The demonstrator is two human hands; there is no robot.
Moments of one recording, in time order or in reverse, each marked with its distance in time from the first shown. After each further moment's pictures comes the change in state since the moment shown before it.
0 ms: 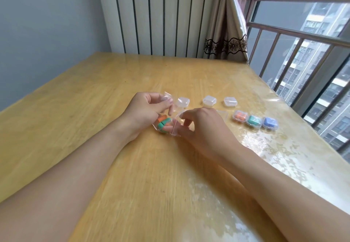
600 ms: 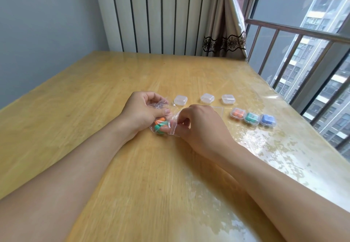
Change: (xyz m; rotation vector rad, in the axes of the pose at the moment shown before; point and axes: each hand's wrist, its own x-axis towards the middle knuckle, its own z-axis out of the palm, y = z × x) left_hand -0.003 -0.001 0.002 0.049 0.079 -0.052; right_hand -0.001 -0.004 -0.001 -0.002 0.028 0.022
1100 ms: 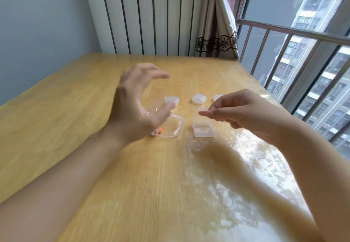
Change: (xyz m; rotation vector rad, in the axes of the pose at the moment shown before) left_hand -0.030 0.033 0.004 0.436 0.275 0.774; right_hand -0.014 0.057 -0.093 0.648 -0.283 0.290
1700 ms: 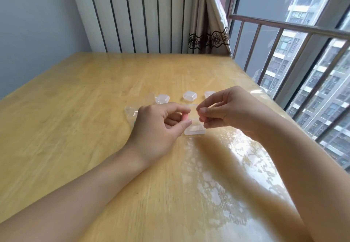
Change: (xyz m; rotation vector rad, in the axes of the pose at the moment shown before) left_hand -0.029 0.040 0.046 -0.331 -0.226 -0.349; right_hand 0.008 0.013 0.002 0.175 0.135 0.107
